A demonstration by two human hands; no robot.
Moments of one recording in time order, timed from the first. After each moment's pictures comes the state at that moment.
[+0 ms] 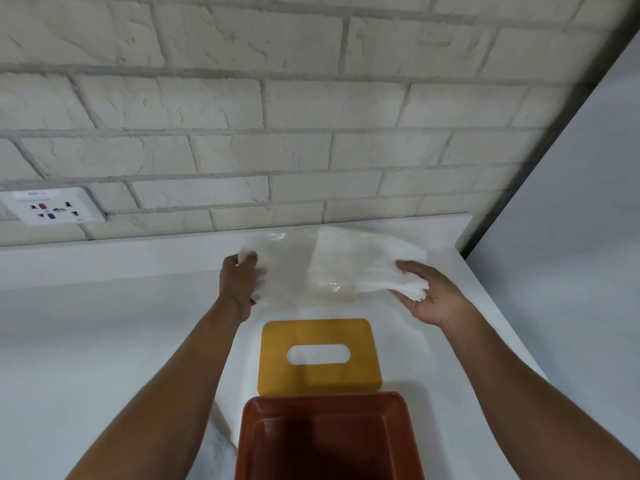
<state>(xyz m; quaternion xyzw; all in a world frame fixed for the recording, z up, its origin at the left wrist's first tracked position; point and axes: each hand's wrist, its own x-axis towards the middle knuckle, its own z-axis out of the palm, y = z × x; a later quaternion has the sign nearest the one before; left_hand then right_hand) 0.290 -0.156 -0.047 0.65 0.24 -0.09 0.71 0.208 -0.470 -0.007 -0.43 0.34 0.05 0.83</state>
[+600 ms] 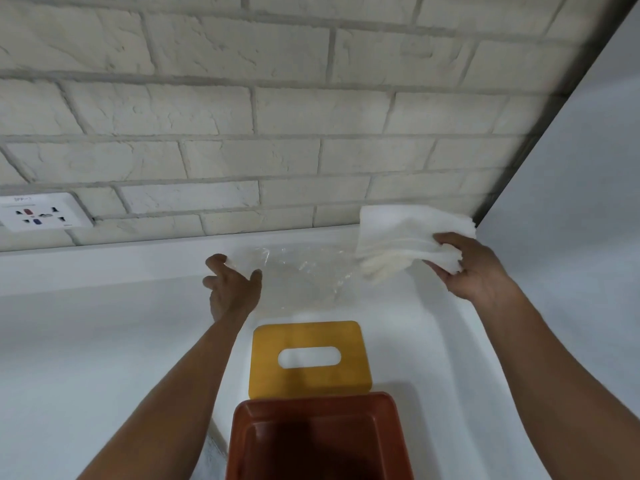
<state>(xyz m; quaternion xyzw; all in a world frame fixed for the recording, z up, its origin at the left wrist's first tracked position) 0.270 -0.171 -0.047 0.86 0.21 -0.01 0.46 0.197 -0.505 0.072 -0.46 0.34 -0.08 0.82</state>
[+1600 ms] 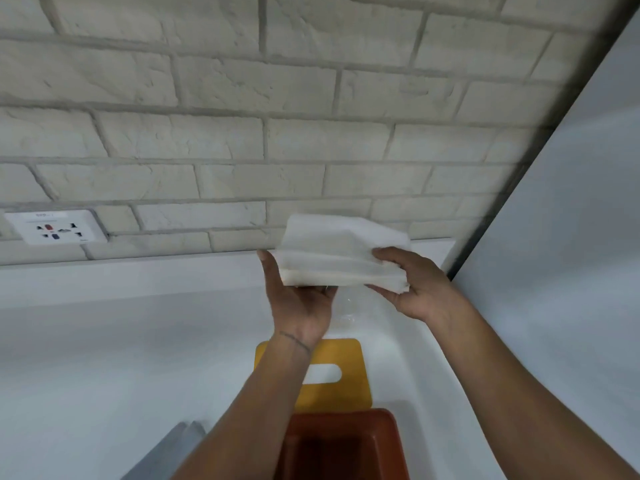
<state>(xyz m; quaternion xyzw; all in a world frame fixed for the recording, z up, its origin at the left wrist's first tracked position) 0.206 -0.251 0.044 0.18 0.11 -0.13 0.97 0.193 -0.416 0.098 -0.50 0.26 0.03 0.83</state>
